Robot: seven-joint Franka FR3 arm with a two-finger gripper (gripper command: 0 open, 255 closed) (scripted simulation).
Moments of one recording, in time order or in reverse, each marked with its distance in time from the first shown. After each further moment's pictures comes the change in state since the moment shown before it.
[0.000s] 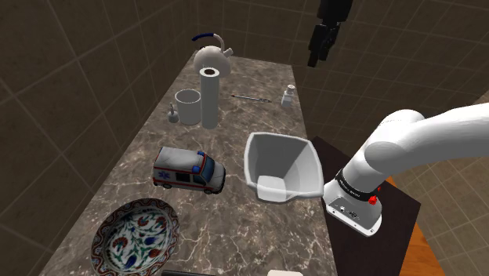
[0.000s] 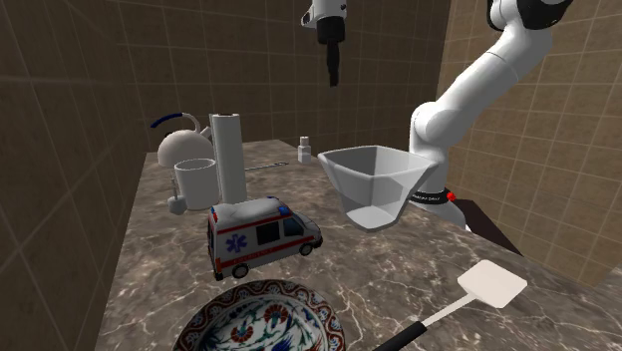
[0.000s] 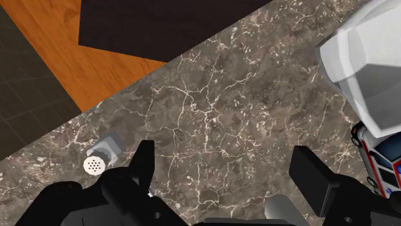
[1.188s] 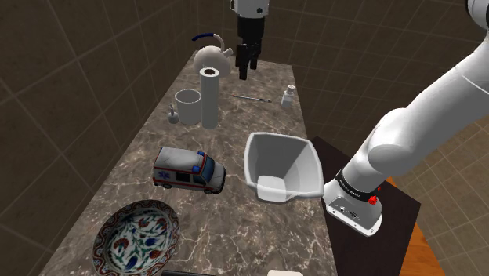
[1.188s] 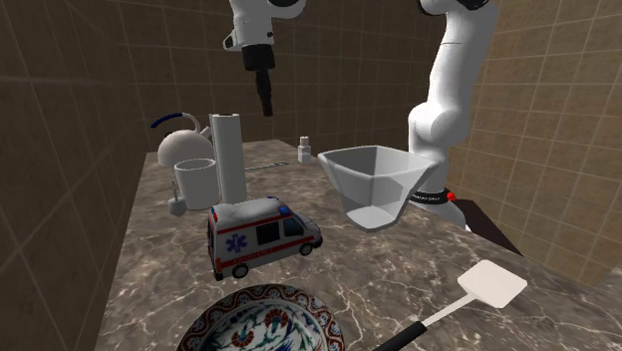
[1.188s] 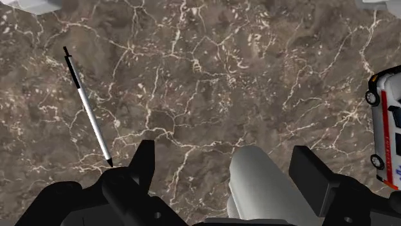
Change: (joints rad) arm 0.102 0.549 0.159 0.265 -0.014 0.275 -0.012
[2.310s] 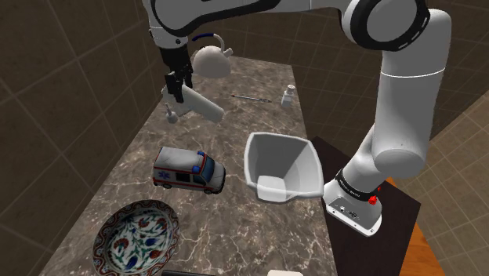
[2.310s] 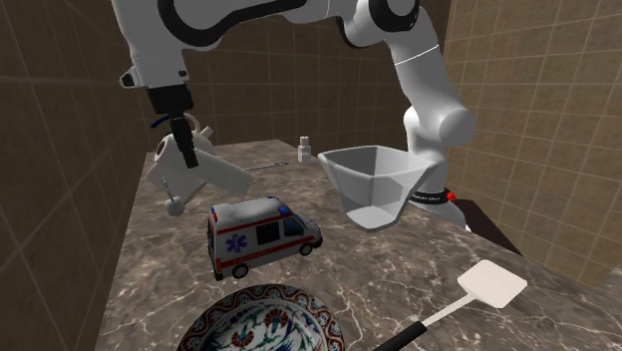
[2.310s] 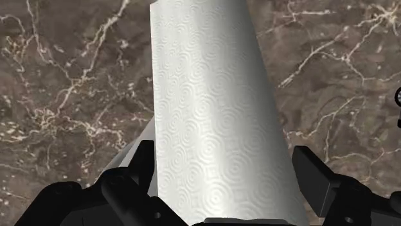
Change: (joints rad) arm 0.167 0.635 0.113 0.579 -0.193 0.015 0.040
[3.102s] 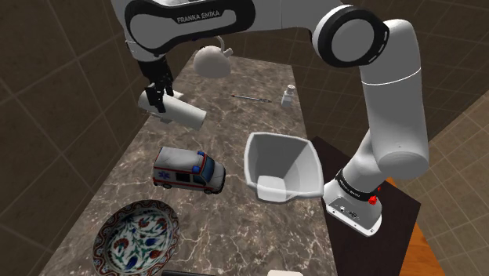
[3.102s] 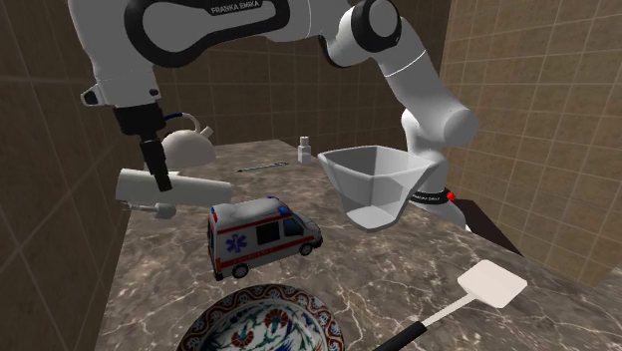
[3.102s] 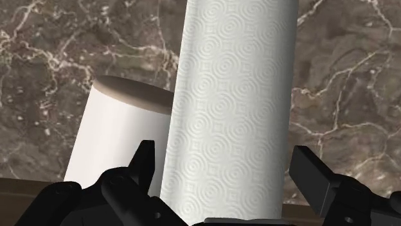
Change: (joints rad) arm 0.084 0.202 0.006 0.229 -0.076 -0.011 -0.011
